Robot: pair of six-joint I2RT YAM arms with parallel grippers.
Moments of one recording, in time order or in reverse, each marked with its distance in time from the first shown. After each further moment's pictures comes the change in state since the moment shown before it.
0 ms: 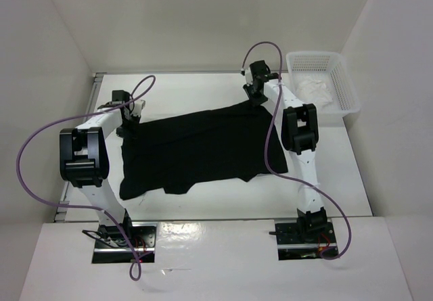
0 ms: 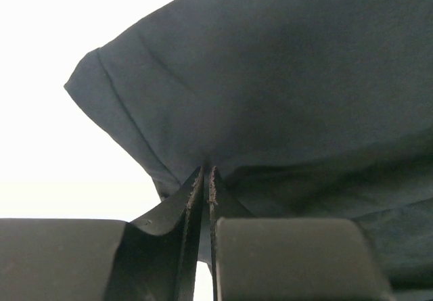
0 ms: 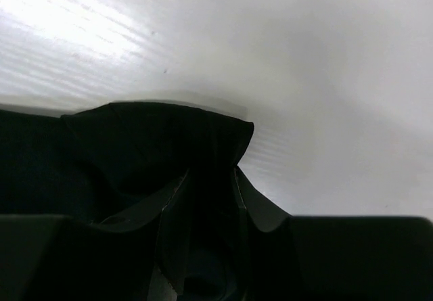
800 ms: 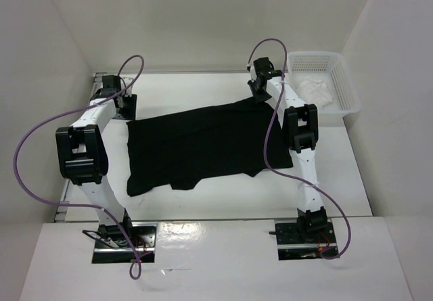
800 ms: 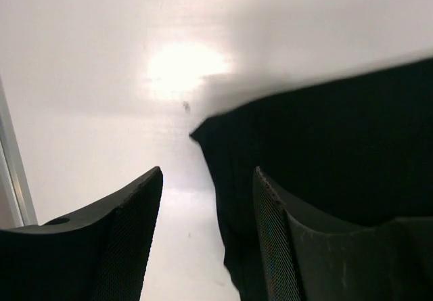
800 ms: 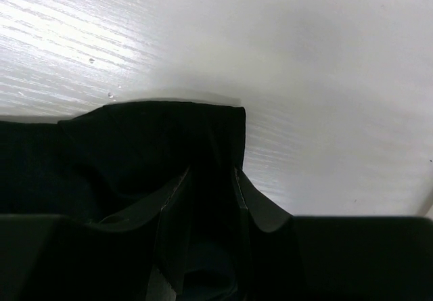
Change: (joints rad) left arm 0.040 0.012 0.142 0.080 -0.013 -0.107; right arm -0.028 0.057 0.118 -0.043 0.060 0.061
